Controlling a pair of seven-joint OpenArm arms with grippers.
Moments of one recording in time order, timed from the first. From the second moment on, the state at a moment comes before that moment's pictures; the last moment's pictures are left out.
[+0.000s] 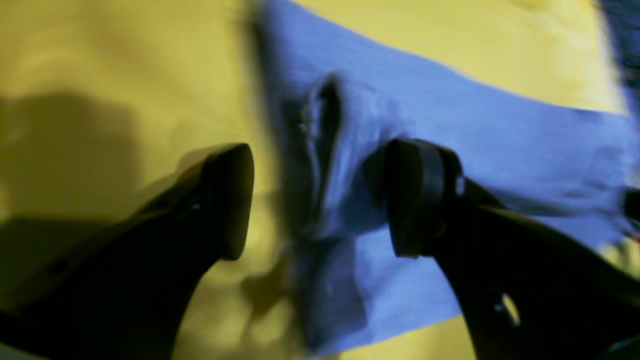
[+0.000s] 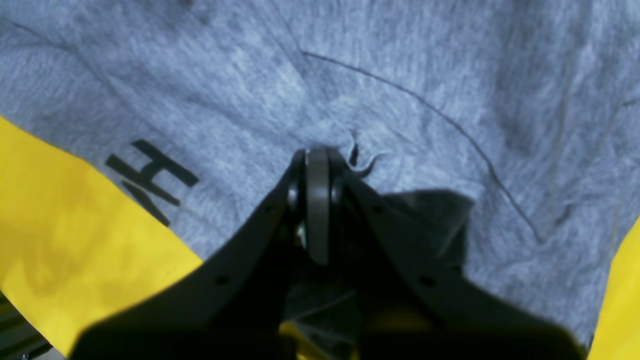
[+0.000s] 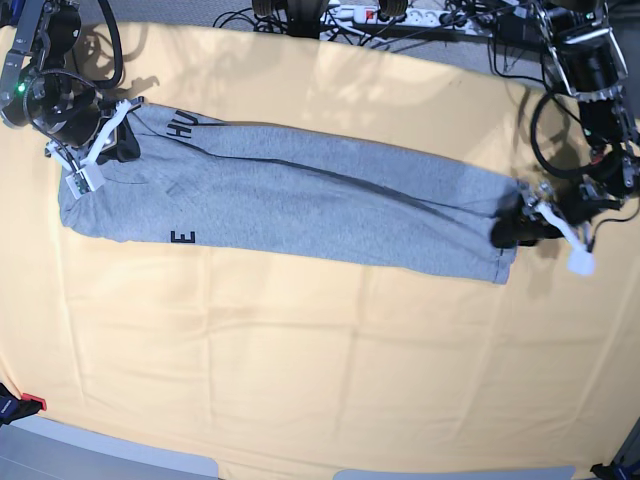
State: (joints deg) left arm -7.9 -27.8 -25.6 70.1 -58.3 -38.4 65.3; right arm -18.6 18.1 25.4 104.9 35.7 41.6 -63.5
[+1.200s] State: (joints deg) left arm -9.6 -29.8 -8.3 70.5 -59.2 -34.4 65.2; right arm -18.5 18.1 25.4 104.9 39.0 41.6 -64.2
